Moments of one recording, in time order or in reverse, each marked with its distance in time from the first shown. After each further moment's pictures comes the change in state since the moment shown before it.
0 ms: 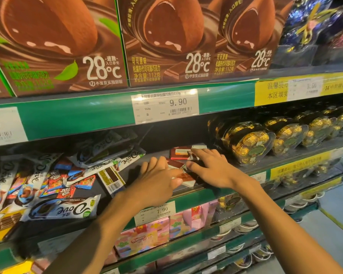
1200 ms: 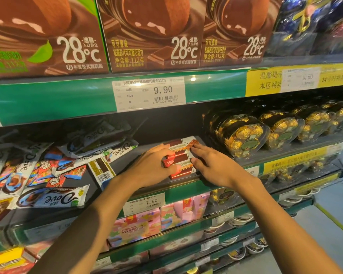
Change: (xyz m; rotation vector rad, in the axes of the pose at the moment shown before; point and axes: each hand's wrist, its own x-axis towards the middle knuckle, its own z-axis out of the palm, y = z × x) left_hand 0.029 -0.002 0.010 -0.306 0.170 0.034; right_hand -0.011 0.034 0.003 -0.062 0.048 -0.120
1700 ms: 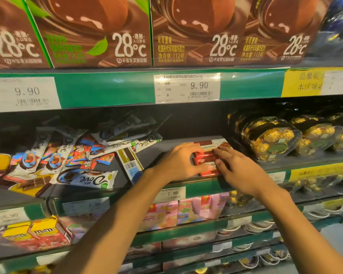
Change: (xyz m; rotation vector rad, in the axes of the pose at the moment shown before) left_hand -0.003 0.002 0.012 -0.064 0.094 0.051; right_hand -0.015 -0.012 0.001 -0.071 0.059 0.014
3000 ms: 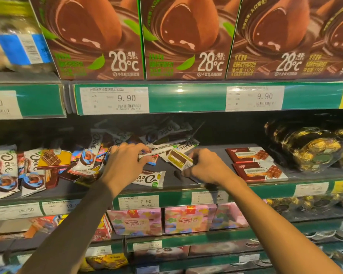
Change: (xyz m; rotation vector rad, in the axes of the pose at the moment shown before) left_hand -0.130 -0.117 -0.131 0.466 0.341 -0.356; right_hand 0.051 -0.173 0.027 0.410 -0.187 0.048
